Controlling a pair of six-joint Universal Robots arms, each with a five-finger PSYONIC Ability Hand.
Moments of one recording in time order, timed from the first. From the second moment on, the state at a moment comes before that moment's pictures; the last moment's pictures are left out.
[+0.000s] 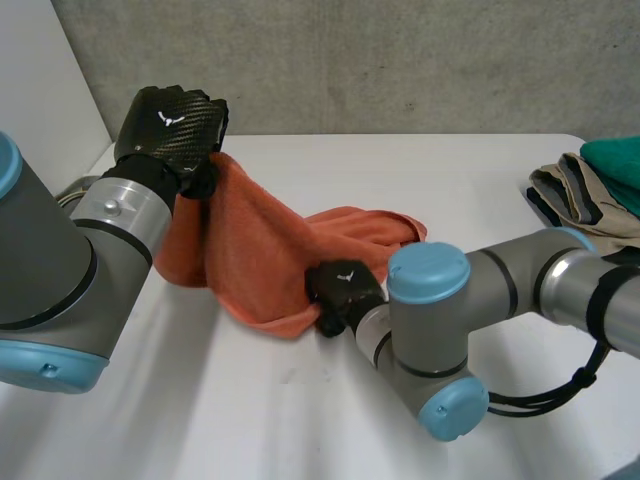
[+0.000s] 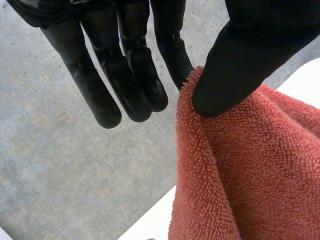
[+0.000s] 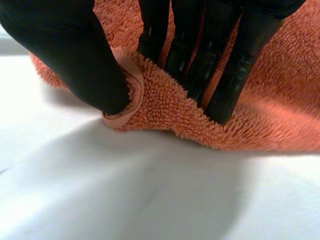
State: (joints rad) left arm 4.21 -1.75 -1.52 3.38 -1.63 3.50; right arm 2.30 -0.73 1.22 -0.13 1.49 3.13; left_hand 1.14 1.20 1.19 1.20 0.97; right_hand 0.97 1.17 1.16 1.17 0.97
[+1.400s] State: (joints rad) left arm 4.05 -1.84 -1.79 3.46 -1.63 3.32; right arm 2.09 -0.98 1.40 -0.28 1.64 2.46; left_hand 0.31 0.32 0.32 0.32 0.14; right_hand 0.98 1.17 1.18 1.19 0.99
